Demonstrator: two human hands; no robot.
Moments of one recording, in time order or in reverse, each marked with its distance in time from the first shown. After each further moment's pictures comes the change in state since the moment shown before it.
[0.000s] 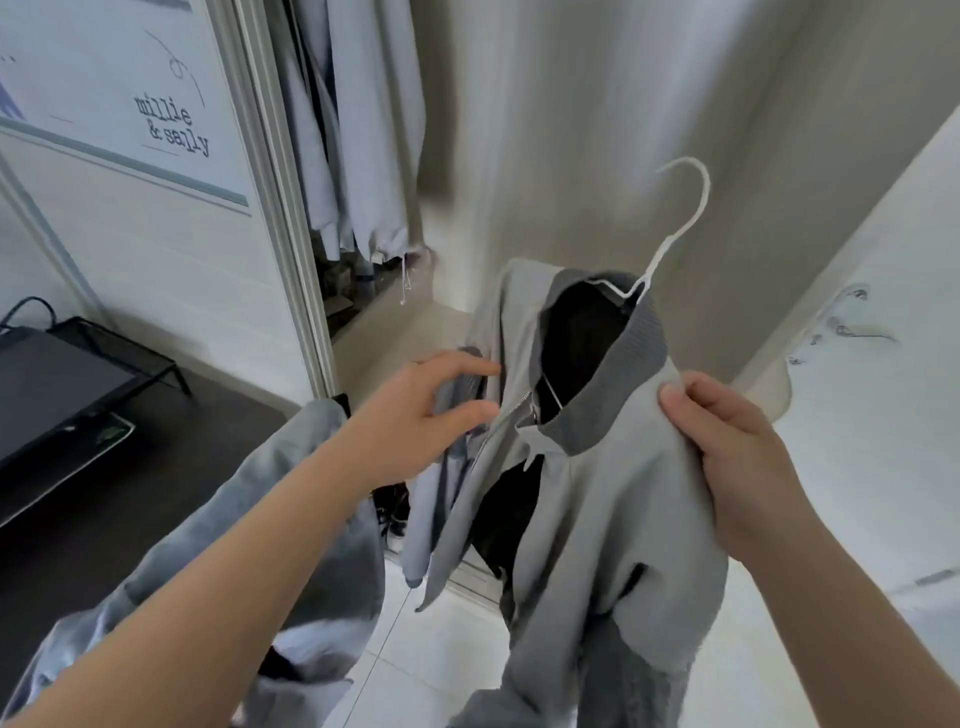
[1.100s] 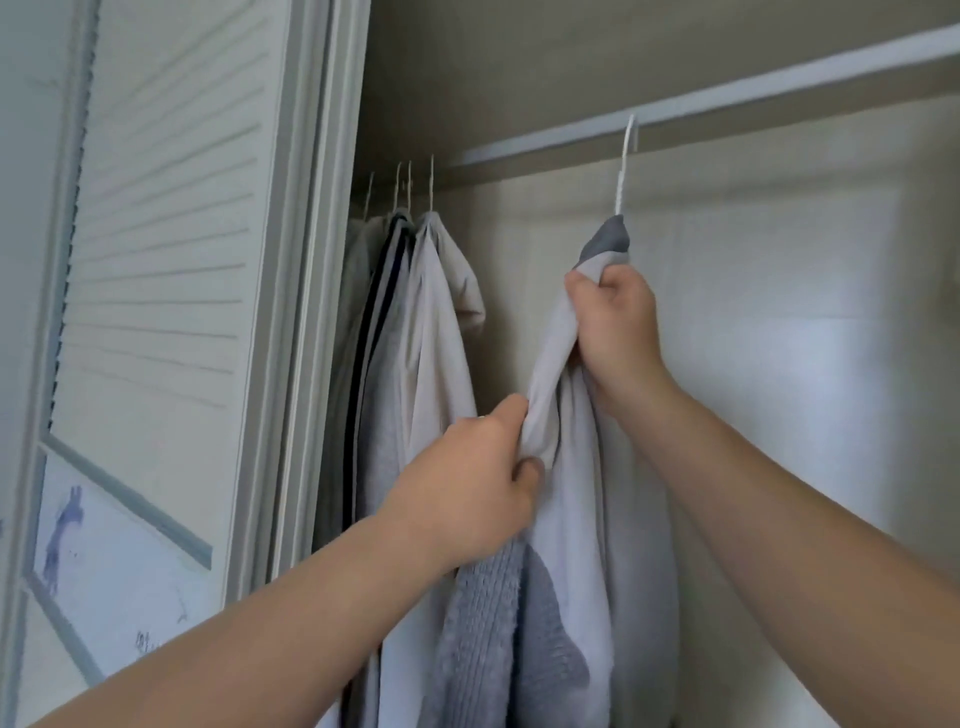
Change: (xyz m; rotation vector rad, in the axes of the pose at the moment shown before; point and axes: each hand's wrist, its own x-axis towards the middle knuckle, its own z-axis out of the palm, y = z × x) left_hand 0.322 0.104 -0.261 0.523 0.552 0.272; right_hand 0.454 -0.354 0.210 0.128 0.093 -0.912
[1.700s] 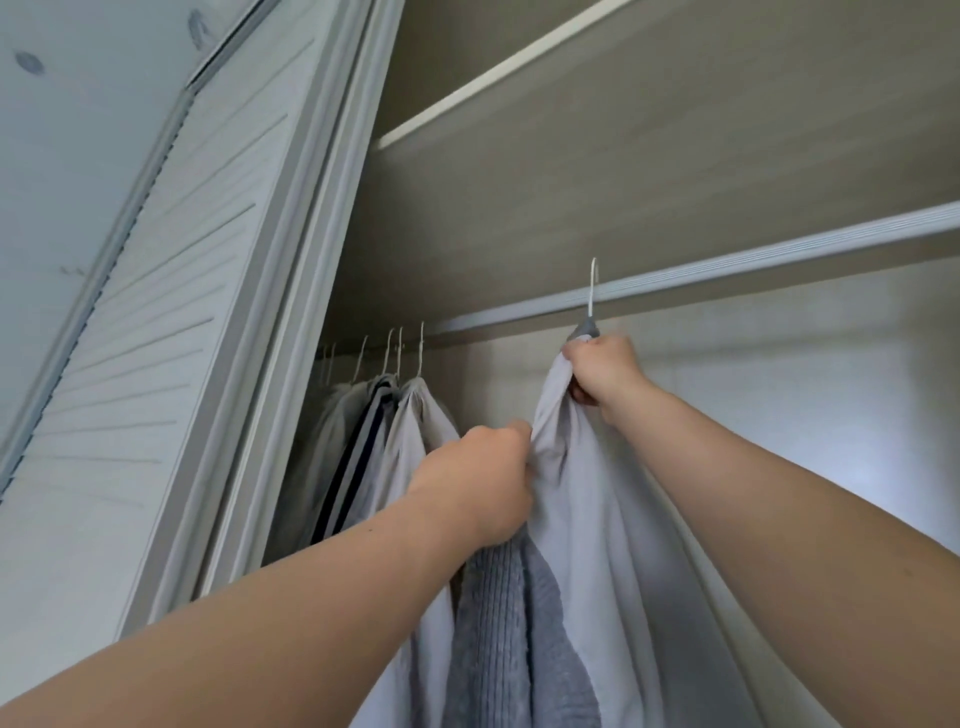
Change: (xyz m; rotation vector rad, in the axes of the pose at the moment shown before) left_hand 0.172 0.005 -0.043 0.463 0.145 -0.013; right_hand 0.194 -0.003 0.023 -0.154 0.009 0.068
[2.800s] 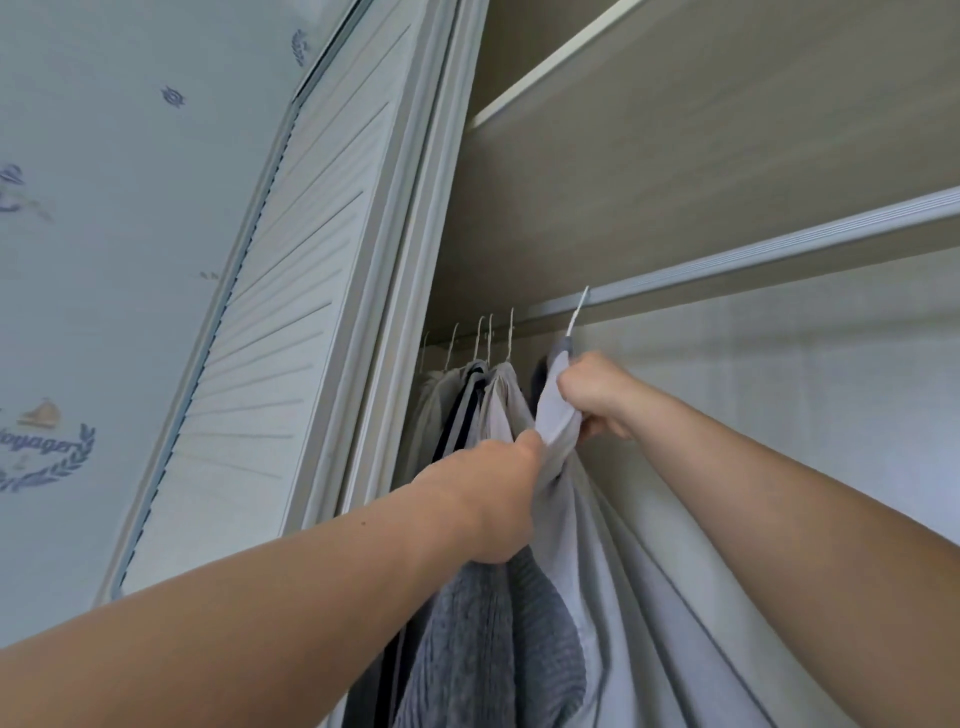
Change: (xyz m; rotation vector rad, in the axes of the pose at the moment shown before) left_hand -0.035 -0.061 -0.016 0.118 -0.276 -0.134; right_hand -0.046 -0.001 0.093 -0.179 -0.481 0.115
